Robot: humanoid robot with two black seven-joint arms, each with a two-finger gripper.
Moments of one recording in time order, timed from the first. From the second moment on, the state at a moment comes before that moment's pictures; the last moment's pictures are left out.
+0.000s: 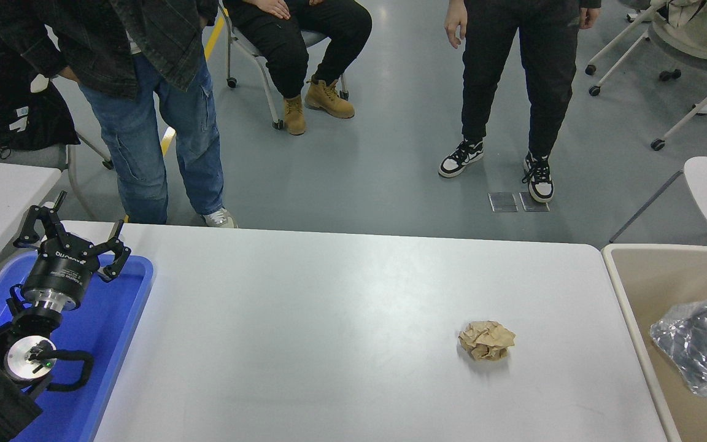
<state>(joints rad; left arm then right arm) -0.55 0.46 -0.62 -0.39 -0.23 -0.70 -0.58 0.57 -0.38 -0.09 -0.04 -0.30 0.05 0.00</state>
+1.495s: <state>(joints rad) -0.55 0.46 -0.62 -0.39 -0.23 -0.70 -0.58 0.90 -0.63 0.50 0.41 -0.30 0.01 0.01</state>
